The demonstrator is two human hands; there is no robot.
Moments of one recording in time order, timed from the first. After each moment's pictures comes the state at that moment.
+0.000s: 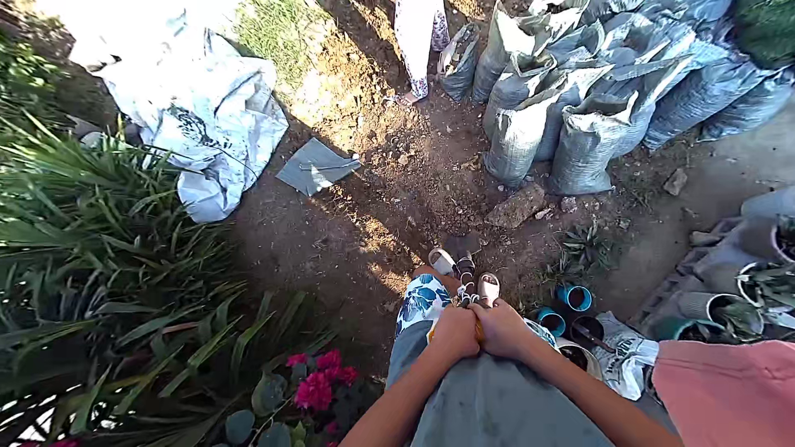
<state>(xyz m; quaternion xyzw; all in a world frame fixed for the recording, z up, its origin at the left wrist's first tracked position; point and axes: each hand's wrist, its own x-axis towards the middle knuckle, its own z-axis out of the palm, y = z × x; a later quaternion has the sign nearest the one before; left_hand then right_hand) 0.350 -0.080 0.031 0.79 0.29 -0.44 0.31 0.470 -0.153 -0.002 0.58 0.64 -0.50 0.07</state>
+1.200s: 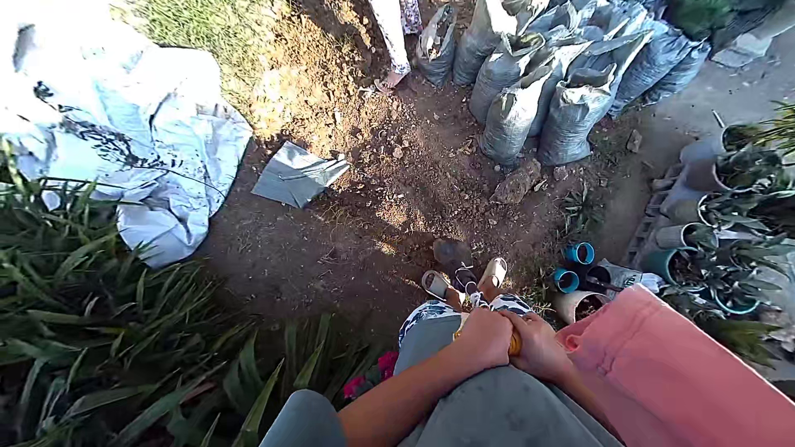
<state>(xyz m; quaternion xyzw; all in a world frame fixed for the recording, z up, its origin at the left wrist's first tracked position) 0.143 0.052 0.097 0.84 0.06 -0.42 0.35 0.217 -0.113 0.042 0.79 0.52 -0.27 -0.19</state>
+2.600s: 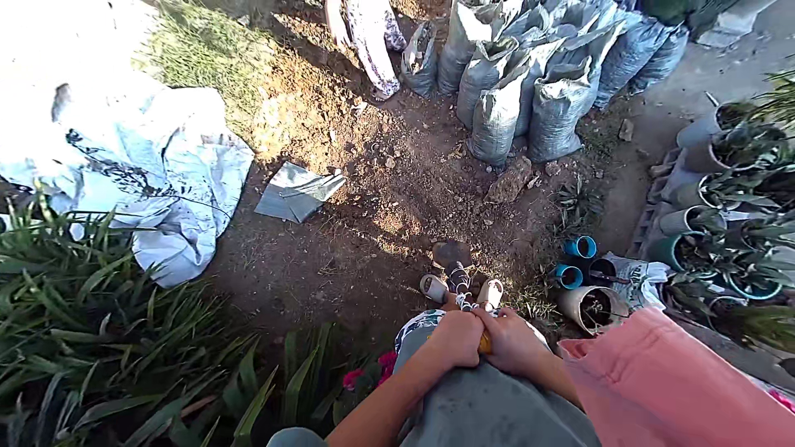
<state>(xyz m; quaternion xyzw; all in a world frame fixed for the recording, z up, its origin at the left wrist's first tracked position) 0.132 0.024 0.086 0.84 0.05 -0.45 0.29 0.226 -0.114 0.063 0.70 0.54 -0.46 -0.05</state>
